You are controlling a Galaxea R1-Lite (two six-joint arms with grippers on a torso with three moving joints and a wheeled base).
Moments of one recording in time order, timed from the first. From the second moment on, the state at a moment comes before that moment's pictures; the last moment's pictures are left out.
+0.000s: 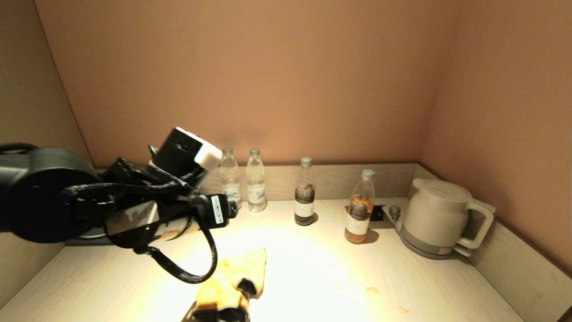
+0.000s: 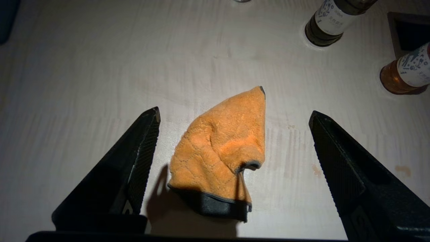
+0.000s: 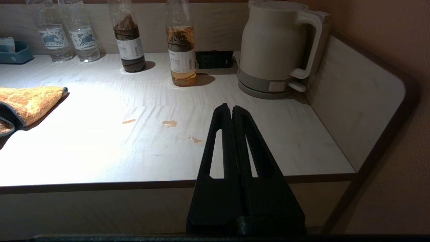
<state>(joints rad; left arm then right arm) -0.75 1.80 -1.31 0.28 0.52 -0.65 0.00 0.00 0.00 0.00 0.00 0.00</state>
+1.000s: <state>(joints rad) -0.35 0.87 -1.02 0.27 0.89 -0.28 0.00 0.00 0.00 0.00 0.00 0.00</state>
